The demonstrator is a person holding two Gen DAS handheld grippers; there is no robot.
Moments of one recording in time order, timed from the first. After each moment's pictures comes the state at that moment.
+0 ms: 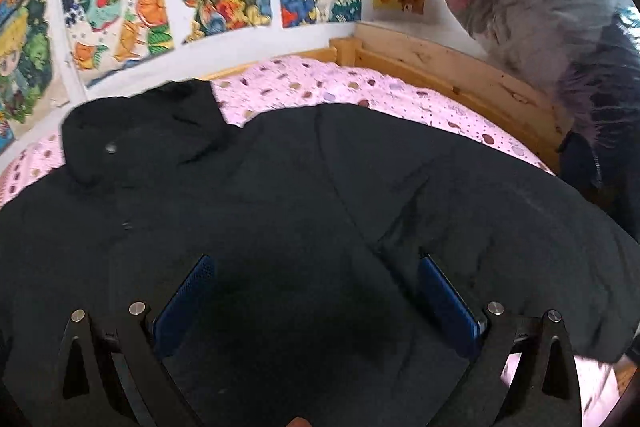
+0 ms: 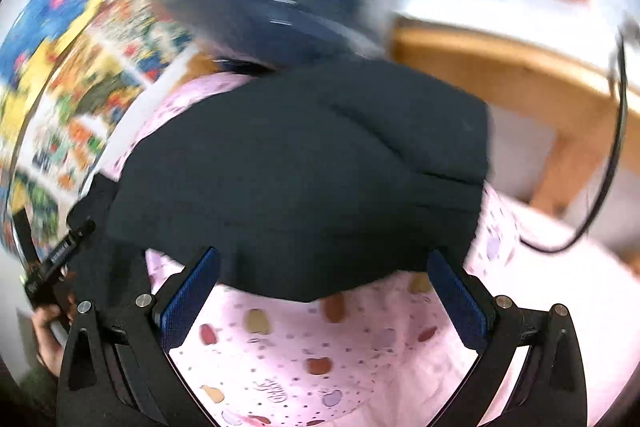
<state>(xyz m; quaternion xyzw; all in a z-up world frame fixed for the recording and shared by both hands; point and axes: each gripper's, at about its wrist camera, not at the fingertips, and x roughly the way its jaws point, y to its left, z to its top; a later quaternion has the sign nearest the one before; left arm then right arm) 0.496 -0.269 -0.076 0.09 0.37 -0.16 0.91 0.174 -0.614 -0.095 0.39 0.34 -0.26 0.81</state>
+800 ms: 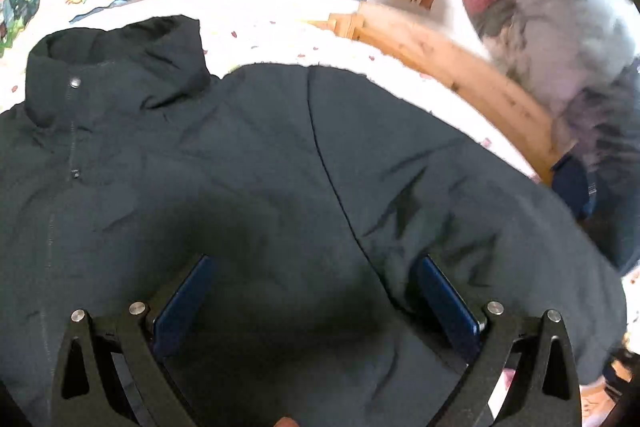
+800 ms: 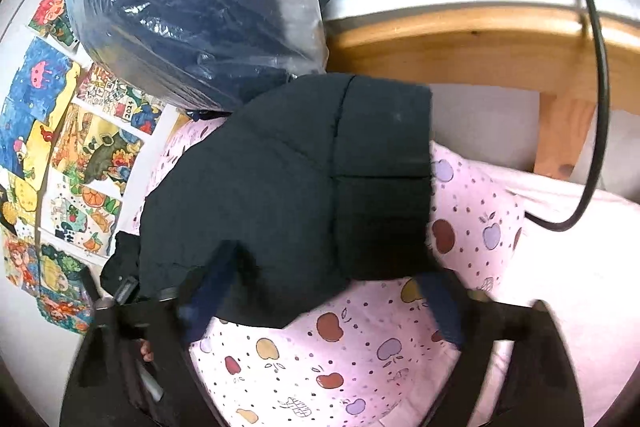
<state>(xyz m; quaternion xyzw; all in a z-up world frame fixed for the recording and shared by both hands) 0.507 -0.249 -0.095 -0.01 0.42 -0.19 0.89 0.190 -0.619 -0.106 0.46 0.28 -0.28 0.79</state>
